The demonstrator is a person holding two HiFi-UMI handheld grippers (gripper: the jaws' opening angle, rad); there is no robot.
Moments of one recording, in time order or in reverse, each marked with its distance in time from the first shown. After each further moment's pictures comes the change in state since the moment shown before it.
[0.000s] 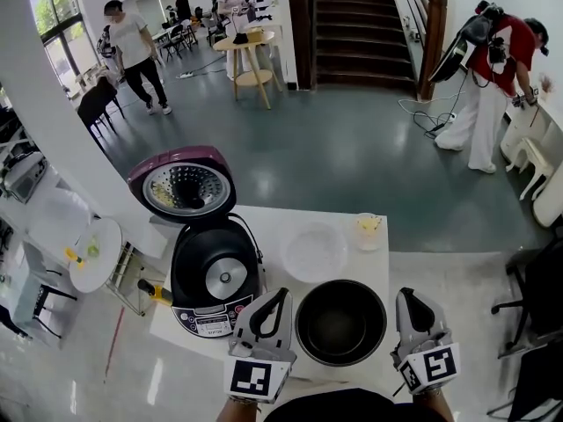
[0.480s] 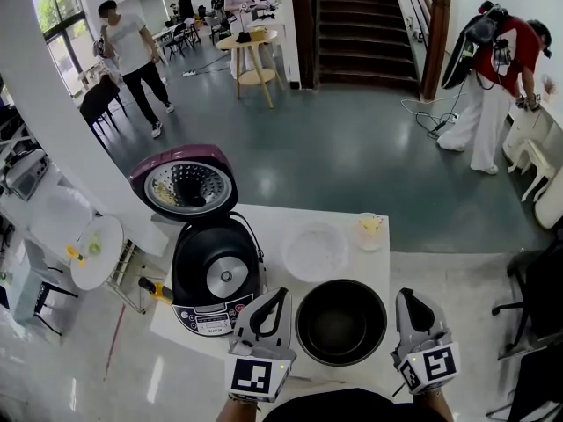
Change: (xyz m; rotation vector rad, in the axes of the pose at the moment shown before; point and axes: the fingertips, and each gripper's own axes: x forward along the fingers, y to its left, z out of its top) left arm 0.001 0.003 -0.006 0.000 0.024 0.023; right arm 0.003 -0.001 -0.004 0.000 0.012 0.013
